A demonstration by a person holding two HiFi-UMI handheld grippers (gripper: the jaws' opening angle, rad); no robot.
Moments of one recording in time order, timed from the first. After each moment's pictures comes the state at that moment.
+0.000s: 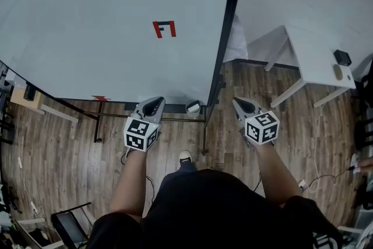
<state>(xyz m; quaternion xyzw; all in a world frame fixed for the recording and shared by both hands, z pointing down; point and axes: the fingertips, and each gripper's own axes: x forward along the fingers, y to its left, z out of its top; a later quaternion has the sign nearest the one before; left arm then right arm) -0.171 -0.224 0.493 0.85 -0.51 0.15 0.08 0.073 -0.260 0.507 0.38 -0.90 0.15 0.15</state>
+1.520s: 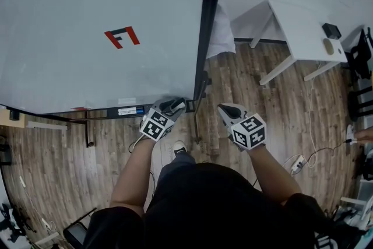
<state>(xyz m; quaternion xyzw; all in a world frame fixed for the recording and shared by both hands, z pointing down) -0.062 -0.266 0.667 0.89 -0.30 0.30 0.14 0.076 -0.247 0.582 0.37 -0.88 0.20 0.21</state>
